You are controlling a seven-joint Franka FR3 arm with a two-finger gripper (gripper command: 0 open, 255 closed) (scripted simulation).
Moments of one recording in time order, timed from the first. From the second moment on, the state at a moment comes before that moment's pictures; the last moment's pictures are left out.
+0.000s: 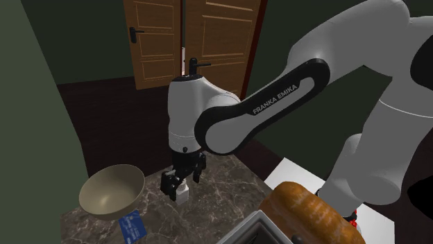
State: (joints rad) arm 0.22 0.08 0.54 -2.20 0.14 2.24 0.62
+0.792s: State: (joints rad) arm 0.22 0.10 0.54 -2.22 0.13 2.28 0.63
